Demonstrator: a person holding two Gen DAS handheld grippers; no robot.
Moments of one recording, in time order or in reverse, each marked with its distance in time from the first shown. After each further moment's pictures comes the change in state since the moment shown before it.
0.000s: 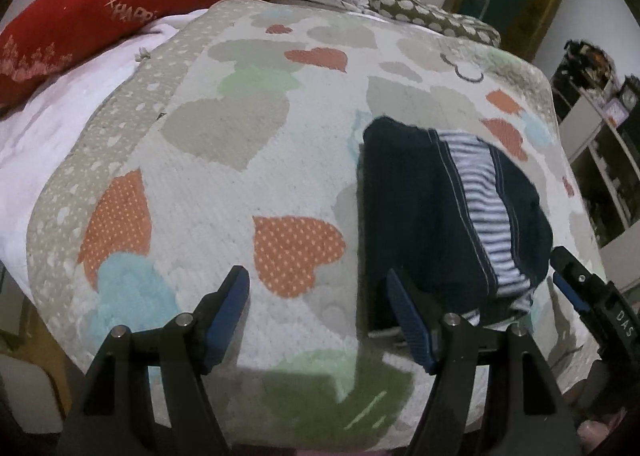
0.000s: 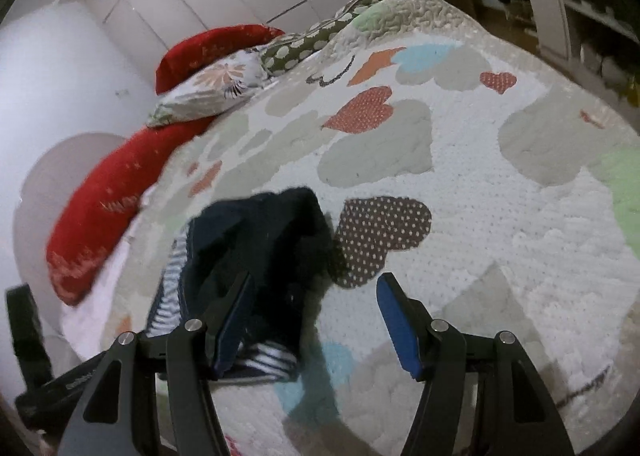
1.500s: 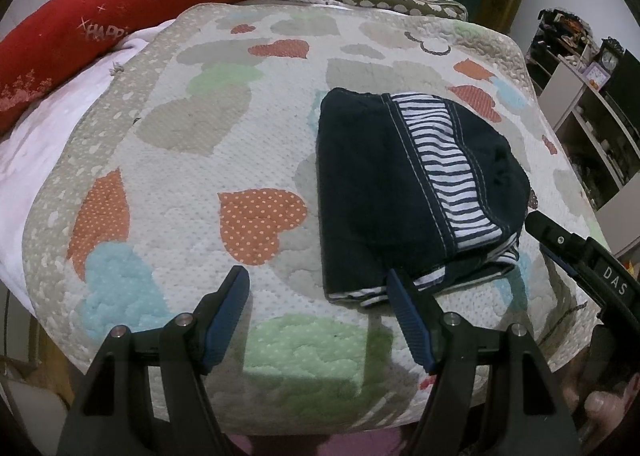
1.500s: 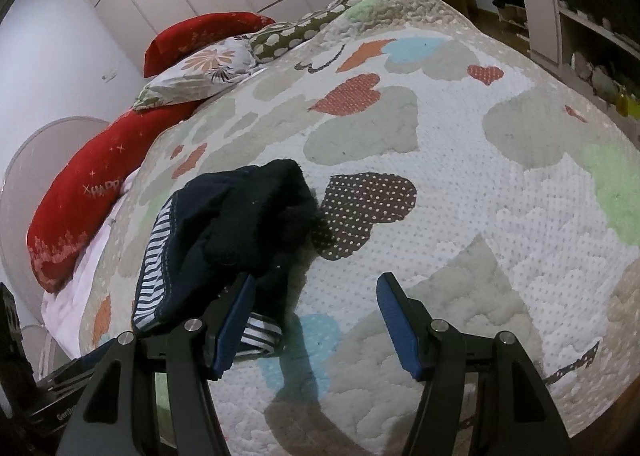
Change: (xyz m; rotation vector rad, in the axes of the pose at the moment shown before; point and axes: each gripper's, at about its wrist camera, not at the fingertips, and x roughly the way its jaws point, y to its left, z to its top) left arm -0.006 -0.020 -0.021 0.102 0.013 -0.026; right arm -0.003 0.001 -0.014 -0.004 0.020 -0.060
